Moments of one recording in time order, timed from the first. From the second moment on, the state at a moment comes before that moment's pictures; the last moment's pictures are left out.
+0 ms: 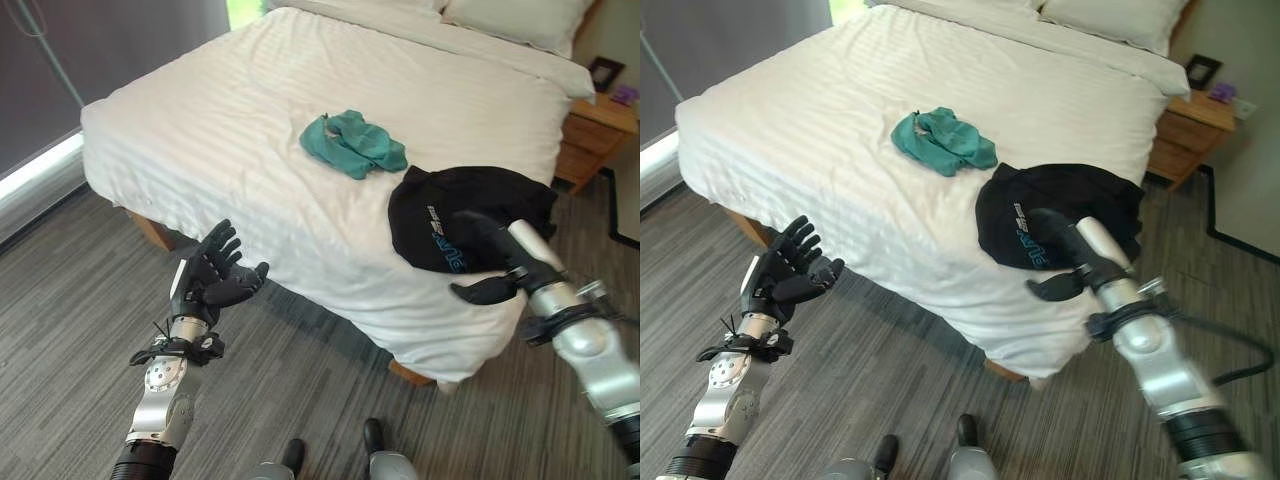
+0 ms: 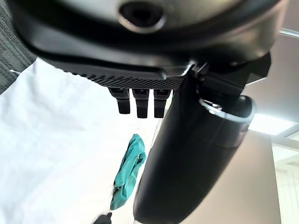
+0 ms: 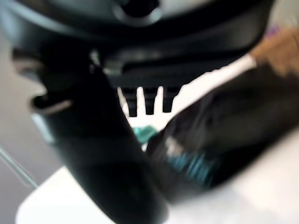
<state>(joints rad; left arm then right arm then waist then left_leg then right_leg) 0.04 0.36 -0.07 0.14 -0.59 -0.23 -0.07 -0.31 -1.06 0.13 0.34 0.00 -0.13 0.02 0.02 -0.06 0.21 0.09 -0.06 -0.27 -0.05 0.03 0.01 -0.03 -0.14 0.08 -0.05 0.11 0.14</state>
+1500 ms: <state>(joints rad) -0.02 0.57 -0.21 -0.05 -0.62 -0.19 -0.10 -0.99 -1.02 0.53 1.14 -0.21 -0.12 -0.10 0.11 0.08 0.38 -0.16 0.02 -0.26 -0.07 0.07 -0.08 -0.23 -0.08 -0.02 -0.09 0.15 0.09</state>
